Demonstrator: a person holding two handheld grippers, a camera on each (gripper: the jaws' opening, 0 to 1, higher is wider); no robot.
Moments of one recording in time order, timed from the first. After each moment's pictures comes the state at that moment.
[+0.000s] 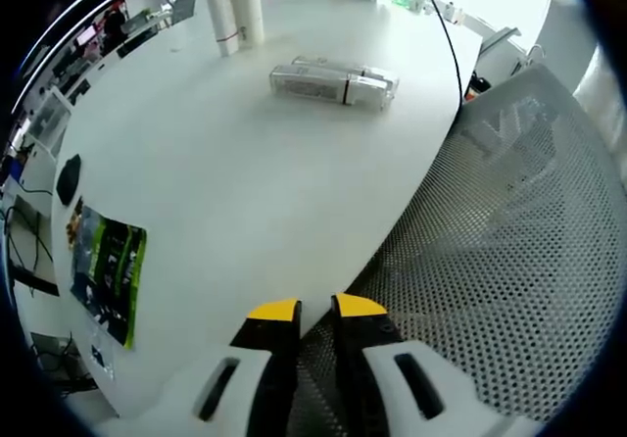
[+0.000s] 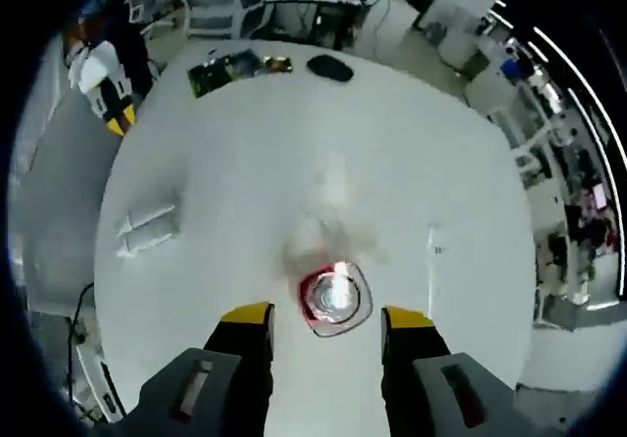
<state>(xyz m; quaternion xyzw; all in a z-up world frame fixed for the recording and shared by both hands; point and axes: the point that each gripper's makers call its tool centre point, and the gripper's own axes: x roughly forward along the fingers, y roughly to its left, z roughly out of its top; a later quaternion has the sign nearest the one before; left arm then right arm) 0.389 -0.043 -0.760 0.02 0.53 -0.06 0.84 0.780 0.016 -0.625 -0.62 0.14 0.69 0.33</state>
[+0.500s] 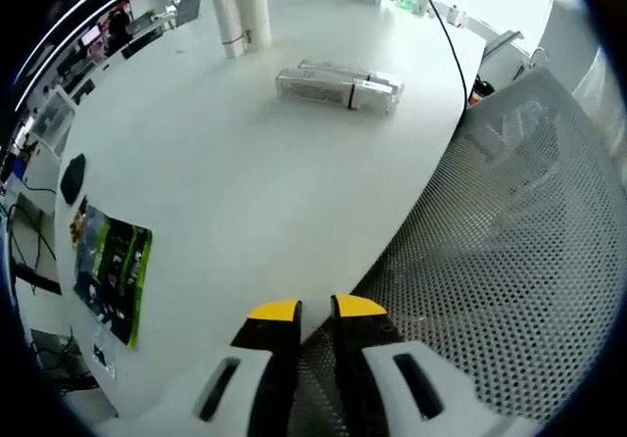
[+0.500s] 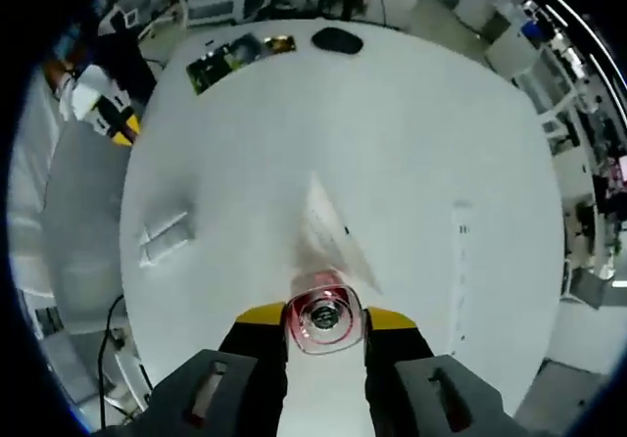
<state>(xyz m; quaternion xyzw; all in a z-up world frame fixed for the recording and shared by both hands) 0.390 -0.040 -0.758 0.02 0.53 -0.06 0.85 0.787 0.025 -0.626 -0.61 0.25 0.66 0.35</state>
